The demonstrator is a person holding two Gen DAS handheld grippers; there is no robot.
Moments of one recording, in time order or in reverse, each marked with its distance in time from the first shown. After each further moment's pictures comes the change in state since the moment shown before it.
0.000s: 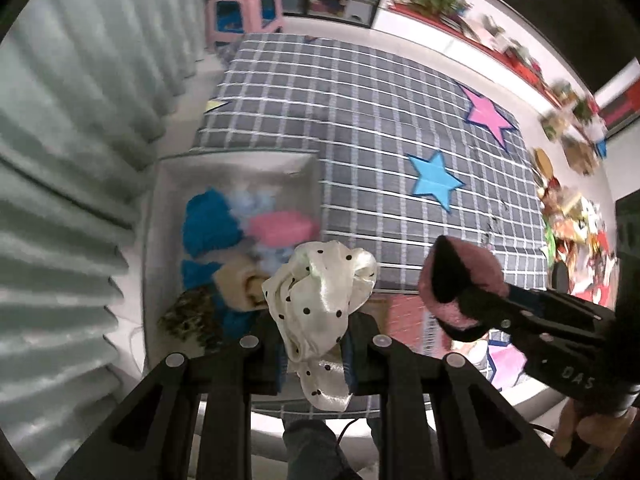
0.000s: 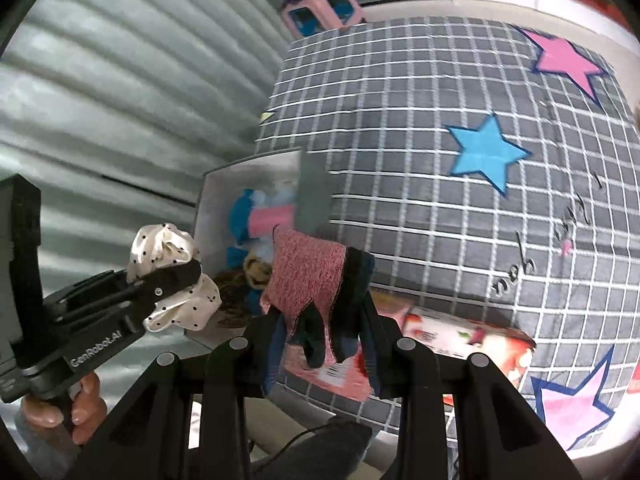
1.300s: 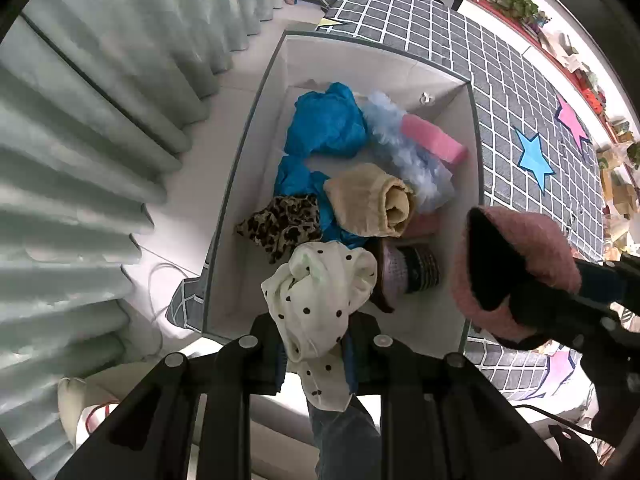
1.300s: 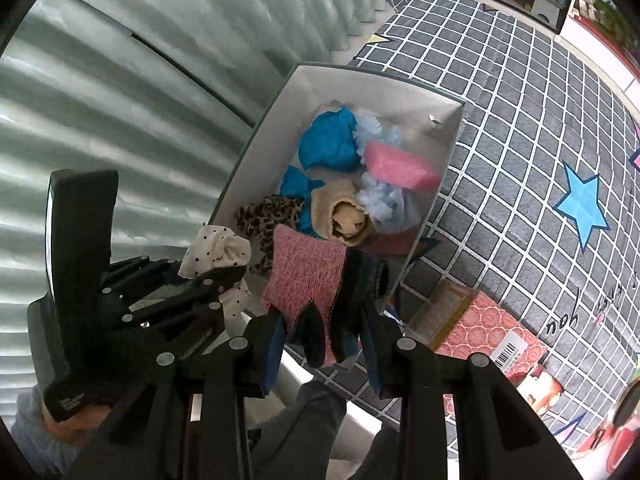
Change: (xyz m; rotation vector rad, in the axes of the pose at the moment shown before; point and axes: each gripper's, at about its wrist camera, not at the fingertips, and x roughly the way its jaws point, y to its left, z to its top) left arm 0.052 0.090 -0.076 -0.185 0.098 0.115; right arm 0.094 0.121 -0.019 -0.356 0.226 -0.091
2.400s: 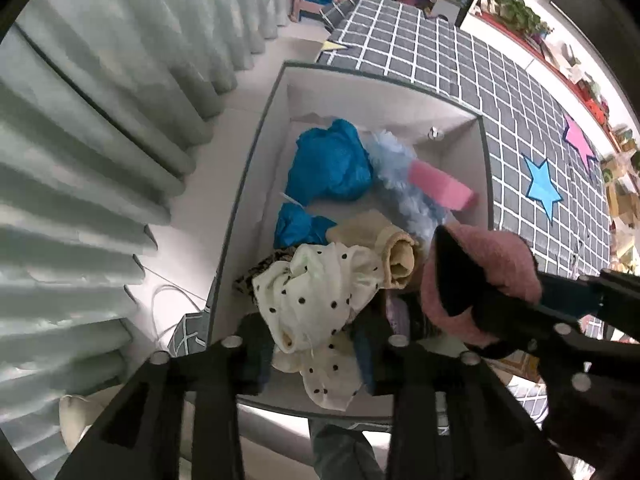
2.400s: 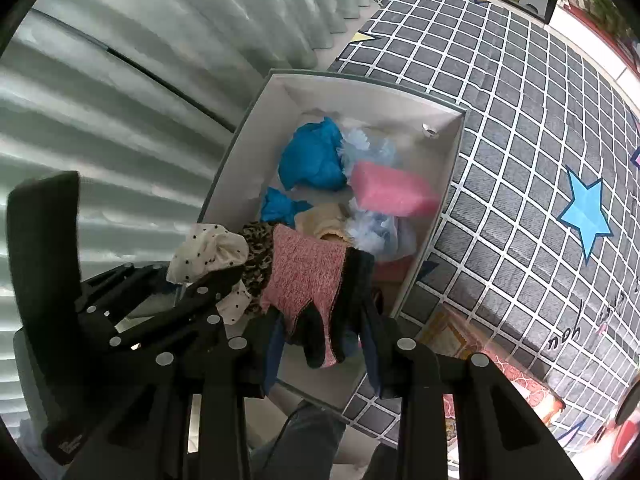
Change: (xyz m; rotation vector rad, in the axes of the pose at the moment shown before) left arm 0.004 -0.001 0.029 -0.010 -0.076 0.021; right arm 0.022 -0.009 0.027 0.045 0.012 -0.025
